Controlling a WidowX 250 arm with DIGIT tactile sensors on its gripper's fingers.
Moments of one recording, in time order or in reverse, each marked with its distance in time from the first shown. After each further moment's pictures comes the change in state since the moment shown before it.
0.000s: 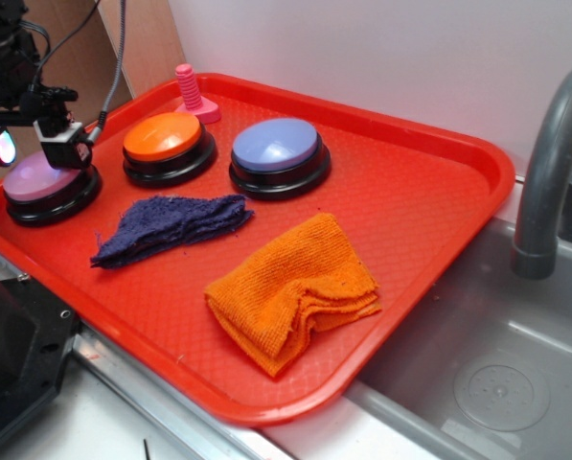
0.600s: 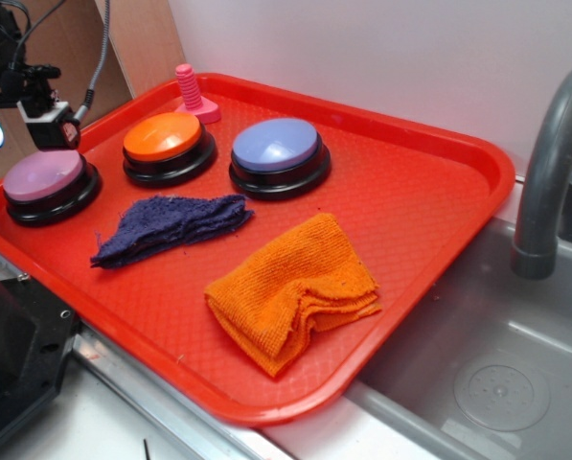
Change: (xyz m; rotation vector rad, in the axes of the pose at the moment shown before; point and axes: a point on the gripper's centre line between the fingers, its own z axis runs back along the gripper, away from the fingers) arm -0.004 -0.001 0.023 -0.039 -0.024 -0.008
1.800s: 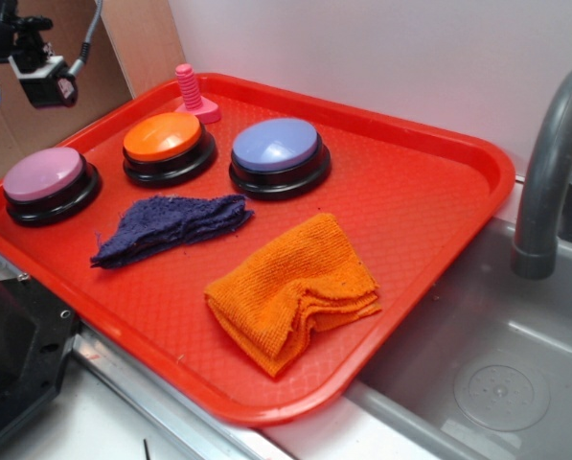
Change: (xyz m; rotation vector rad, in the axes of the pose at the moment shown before) arm 0.004 -0.014 0.036 -0.027 -0.055 -0.056
